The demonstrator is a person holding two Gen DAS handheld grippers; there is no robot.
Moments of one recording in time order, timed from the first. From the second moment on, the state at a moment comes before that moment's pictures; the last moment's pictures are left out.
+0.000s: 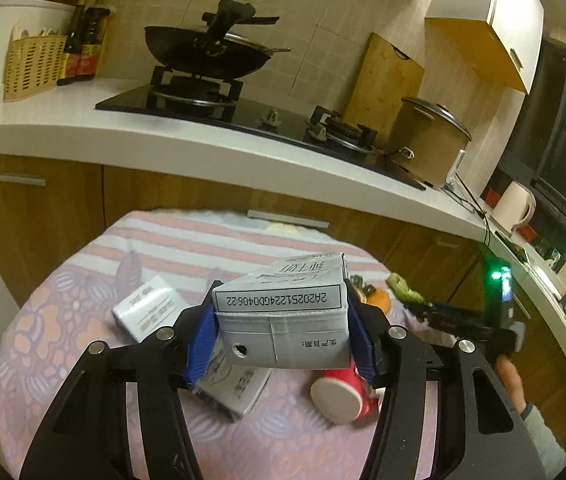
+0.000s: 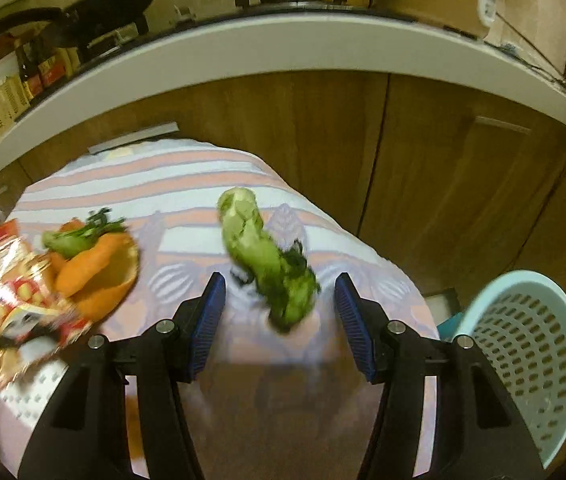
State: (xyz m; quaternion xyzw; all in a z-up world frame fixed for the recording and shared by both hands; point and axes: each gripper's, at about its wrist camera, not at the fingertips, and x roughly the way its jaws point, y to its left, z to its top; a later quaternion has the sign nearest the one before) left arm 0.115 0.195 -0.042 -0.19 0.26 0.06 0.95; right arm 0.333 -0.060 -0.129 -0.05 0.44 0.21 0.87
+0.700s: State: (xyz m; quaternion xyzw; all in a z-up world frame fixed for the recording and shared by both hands) left arm 0.140 0.170 -0.024 -0.19 0.23 0.03 0.95; right arm 0.314 -0.041 -0.114 -0.09 0.39 0.25 0.88
